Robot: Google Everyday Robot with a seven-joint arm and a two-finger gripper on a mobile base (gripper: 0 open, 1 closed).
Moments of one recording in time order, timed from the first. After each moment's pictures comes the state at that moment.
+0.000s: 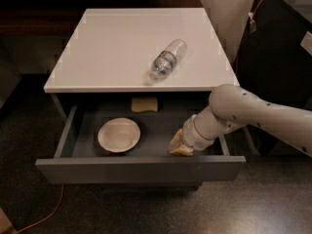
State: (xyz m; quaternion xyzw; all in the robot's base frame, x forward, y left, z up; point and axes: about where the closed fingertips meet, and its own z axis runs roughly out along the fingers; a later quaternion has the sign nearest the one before) arm 0.513 -0.078 0.658 -0.63 0.72 0.17 0.22
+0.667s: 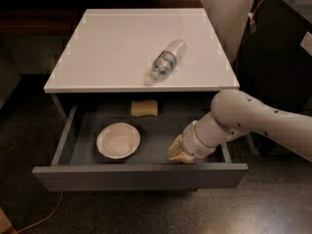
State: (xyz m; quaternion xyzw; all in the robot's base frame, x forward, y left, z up) arm 0.482 -0.070 0.667 -0.64 0.72 0.18 0.22
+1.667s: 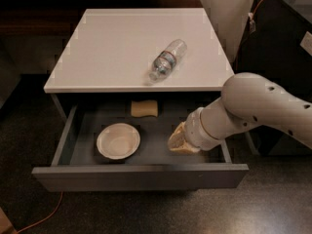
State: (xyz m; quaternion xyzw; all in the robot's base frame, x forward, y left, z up) arm 0.471 -0.070 0.740 -0.67 0.68 0.12 0.26
